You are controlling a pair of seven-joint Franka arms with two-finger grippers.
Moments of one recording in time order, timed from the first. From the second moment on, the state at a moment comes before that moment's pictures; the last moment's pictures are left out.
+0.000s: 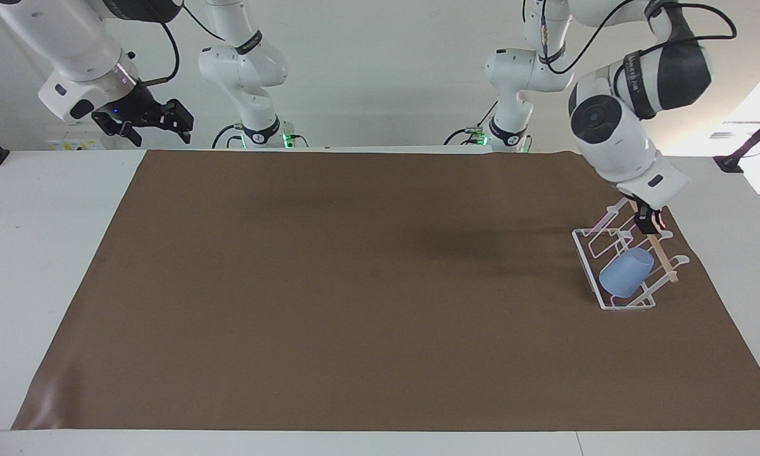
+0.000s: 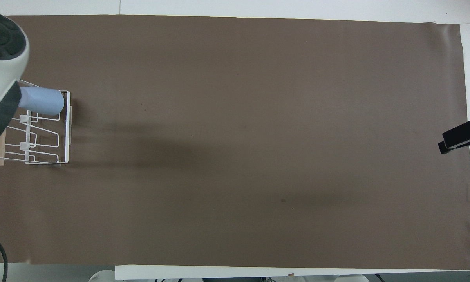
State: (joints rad) left arm -0.26 0.06 0.05 -1.73 0.68 1.62 -1.30; right arm -0.07 -0.04 0.00 -1.56 -0.01 1.26 -0.12
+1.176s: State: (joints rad) left arm -0.16 0.01 0.07 -1.60 0.06 1.53 -0.10; right arm -0.07 -0.04 0.00 -1.56 -0.01 1.26 -0.12
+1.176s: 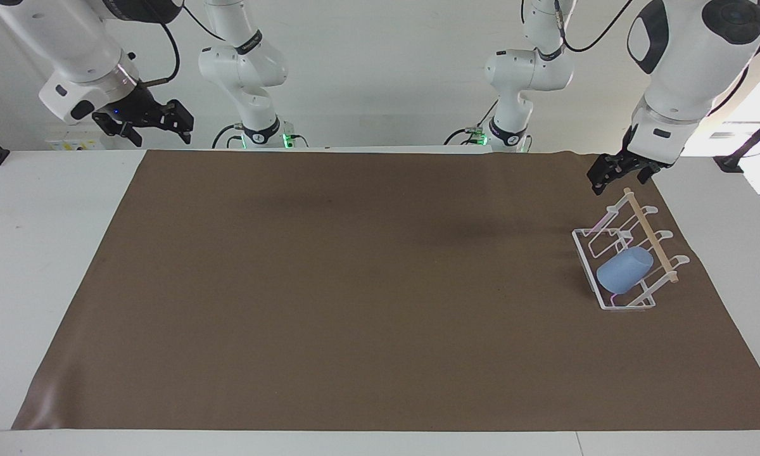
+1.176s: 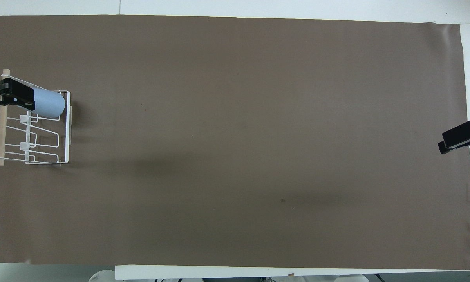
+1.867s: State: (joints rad) left arm -0.10 0.07 0.05 -1.58 -0.03 1.53 -0.10; right arm -0.08 -0.04 0.00 -1.56 -0.01 1.26 -0.12
